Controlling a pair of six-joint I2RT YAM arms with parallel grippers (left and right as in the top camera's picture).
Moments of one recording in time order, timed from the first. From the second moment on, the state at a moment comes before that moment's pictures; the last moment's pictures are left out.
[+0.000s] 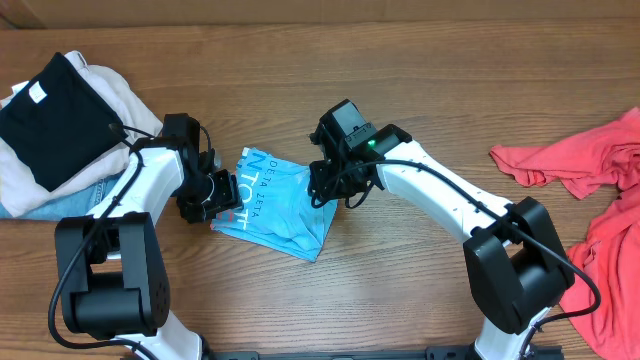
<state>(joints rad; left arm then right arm) 0.04 1.82 1.11 -0.89 0.24 -0.23 0.60 1.91 1.39 -0.72 -0.42 0.38</state>
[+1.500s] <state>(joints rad) 0.04 1.82 1.11 -0.89 0.24 -0.23 0.75 1.91 1.35 -1.05 -0.48 0.36</state>
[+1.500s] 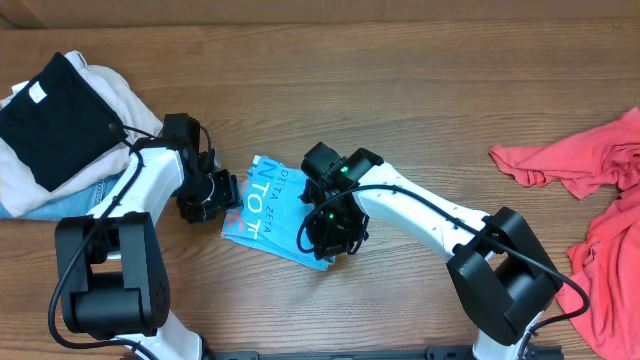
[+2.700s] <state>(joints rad) 0.04 1.60 1.15 -1.03 0.24 -0.20 0.70 1.85 1.47 -1.08 -0.25 0.31</state>
